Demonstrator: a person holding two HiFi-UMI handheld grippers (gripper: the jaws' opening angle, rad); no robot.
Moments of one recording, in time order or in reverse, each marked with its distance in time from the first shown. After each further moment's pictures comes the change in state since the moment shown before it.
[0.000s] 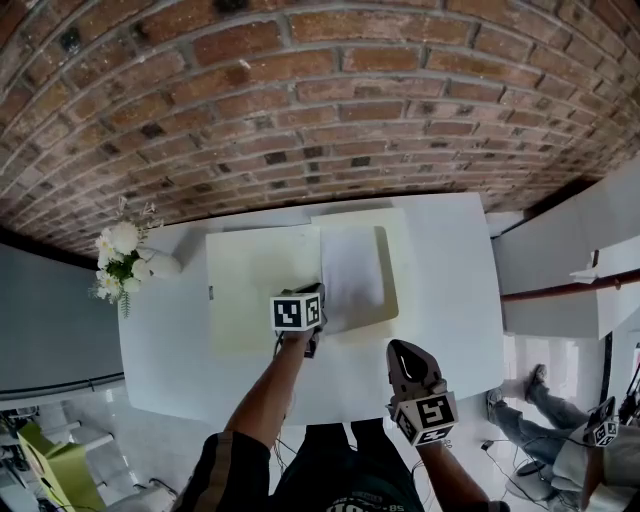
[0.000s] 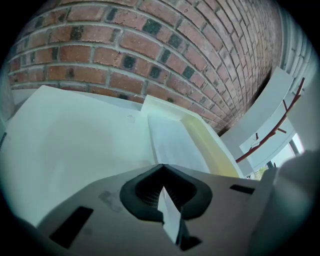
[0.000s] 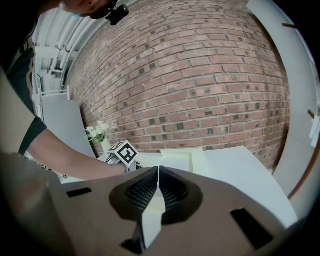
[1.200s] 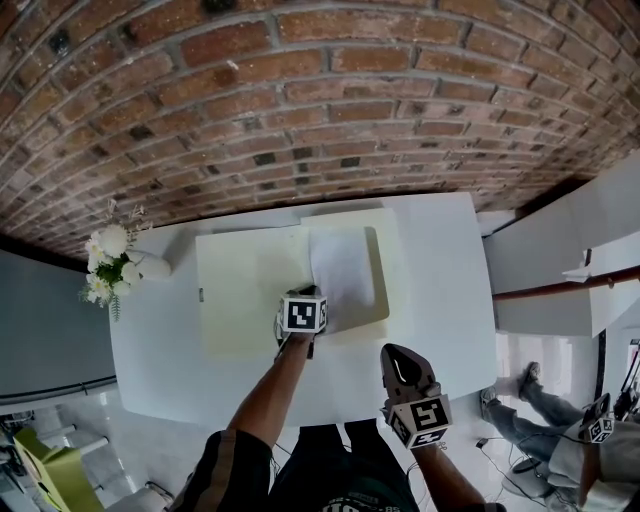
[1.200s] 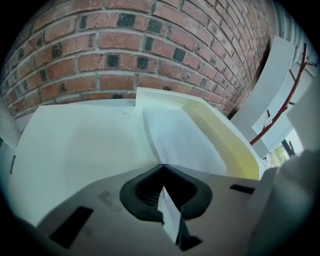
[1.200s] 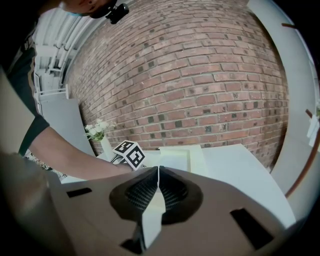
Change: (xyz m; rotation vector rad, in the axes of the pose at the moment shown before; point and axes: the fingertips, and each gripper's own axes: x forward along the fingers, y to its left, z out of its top) left arm 0.019 0.001 -0.010 0.149 0.069 0.153; right arm -0.004 -0.004 -0.007 0.001 0.020 -0.013
